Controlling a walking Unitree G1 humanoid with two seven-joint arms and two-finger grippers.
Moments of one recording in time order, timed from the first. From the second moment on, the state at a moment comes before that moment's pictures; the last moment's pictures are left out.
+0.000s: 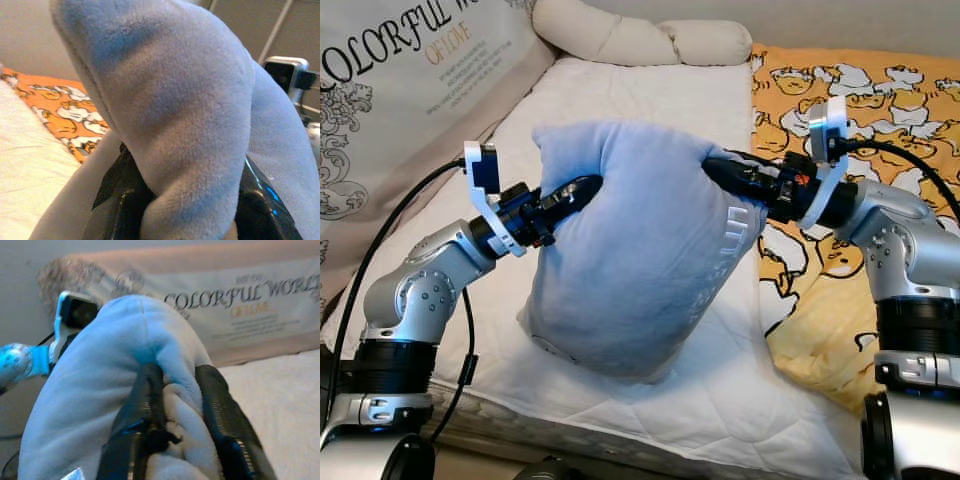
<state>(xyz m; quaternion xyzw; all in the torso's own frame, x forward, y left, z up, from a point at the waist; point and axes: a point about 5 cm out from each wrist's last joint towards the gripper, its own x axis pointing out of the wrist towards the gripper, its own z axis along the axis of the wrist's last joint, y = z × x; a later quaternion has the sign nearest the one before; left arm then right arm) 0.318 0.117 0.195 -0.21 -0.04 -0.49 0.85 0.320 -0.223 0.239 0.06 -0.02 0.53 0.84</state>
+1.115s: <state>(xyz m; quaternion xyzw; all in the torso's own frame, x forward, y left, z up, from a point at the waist) 0.308 0.134 0.199 -0.20 -0.05 -0.47 0.86 0.244 -0.249 0.172 0.24 0.04 0.44 0.86</state>
